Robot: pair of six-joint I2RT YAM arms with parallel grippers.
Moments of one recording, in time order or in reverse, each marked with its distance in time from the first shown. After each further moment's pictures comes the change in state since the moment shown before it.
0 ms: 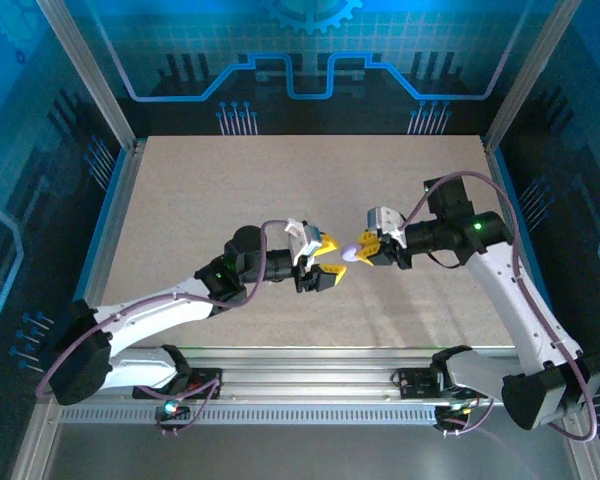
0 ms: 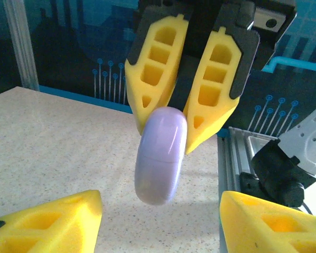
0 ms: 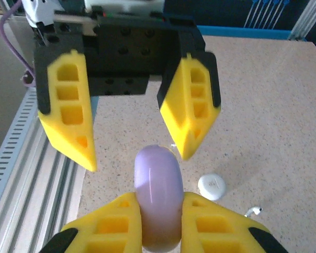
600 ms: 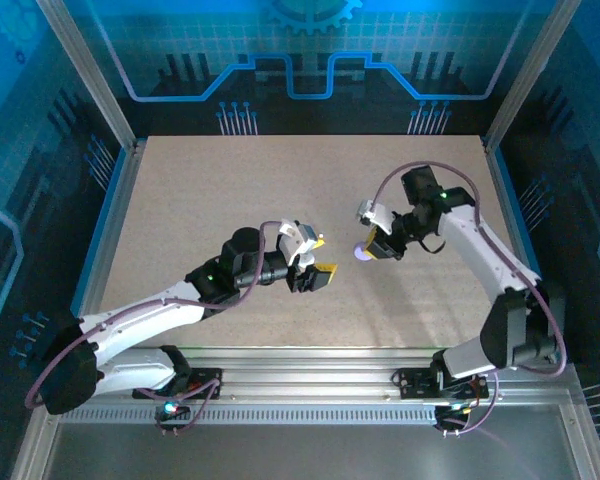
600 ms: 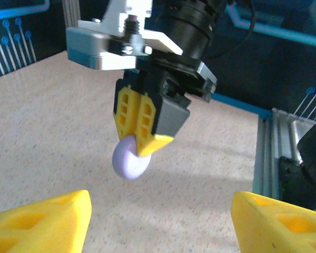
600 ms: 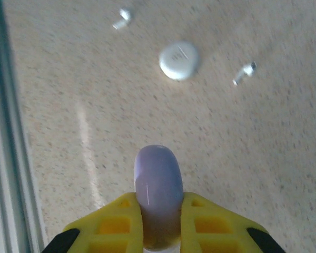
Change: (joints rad) left arm 0.000 -0.063 0.000 -0.212 -0.171 0.028; right arm -0.031 0.342 0.053 -0.041 0.381 0.142
